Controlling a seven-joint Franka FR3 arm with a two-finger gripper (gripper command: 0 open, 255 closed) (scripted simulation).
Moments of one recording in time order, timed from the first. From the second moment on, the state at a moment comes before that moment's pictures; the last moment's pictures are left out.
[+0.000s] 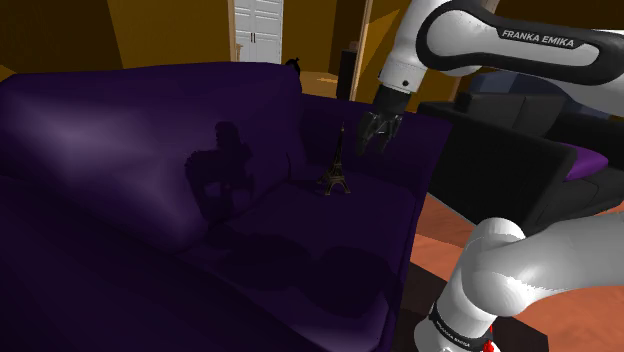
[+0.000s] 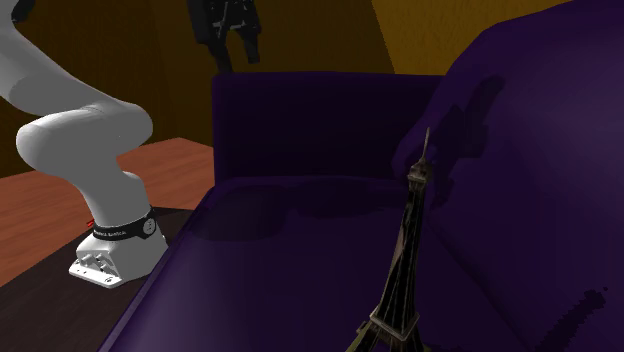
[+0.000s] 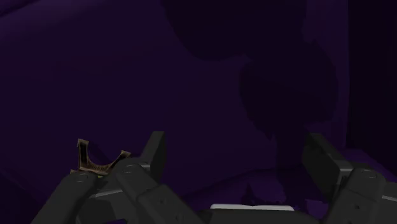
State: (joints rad) arm 0.00 -0.80 -0.07 -2.32 0.07 1.65 0.11
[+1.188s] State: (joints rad) arm 0.21 -0.69 -0.74 -2.41 0.05 2.06 -0.80
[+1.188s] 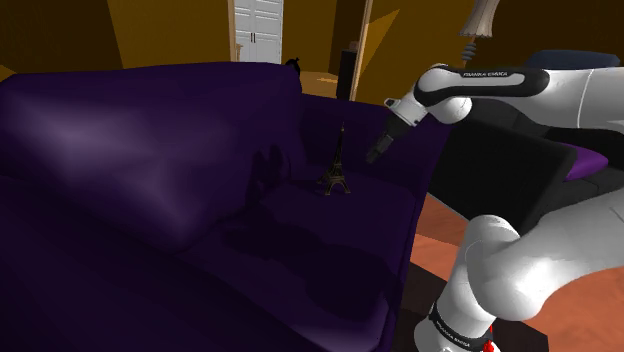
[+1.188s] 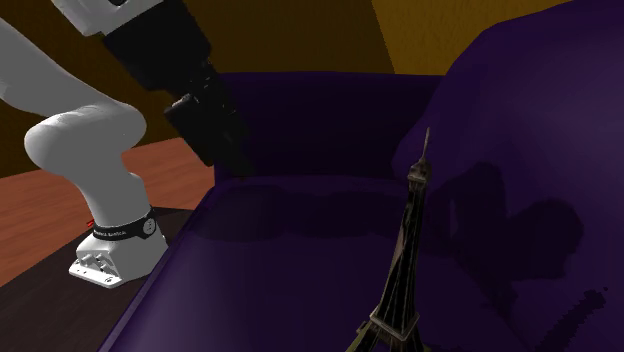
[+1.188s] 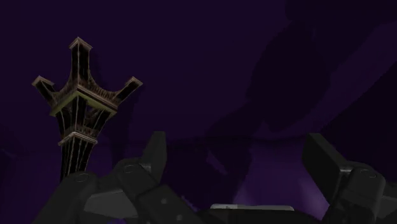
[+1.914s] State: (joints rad) arm 0.99 -0.52 -1.58 -2.04 0.27 2.07 -1.43
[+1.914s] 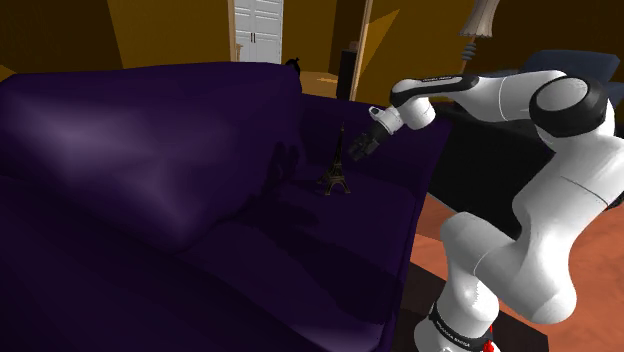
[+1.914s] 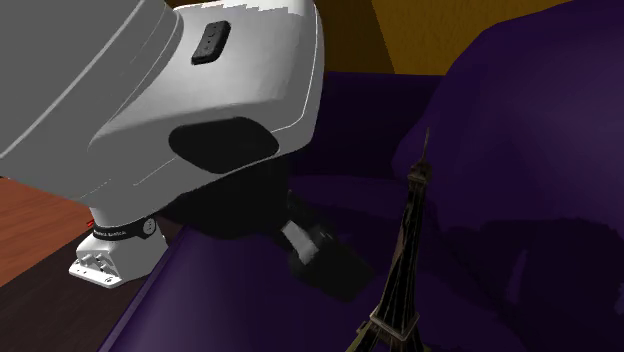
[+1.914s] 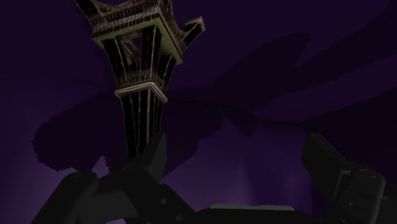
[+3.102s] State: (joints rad) arm 1.43 -0.81 -1.92 -1.76 0.13 2.05 -1.58
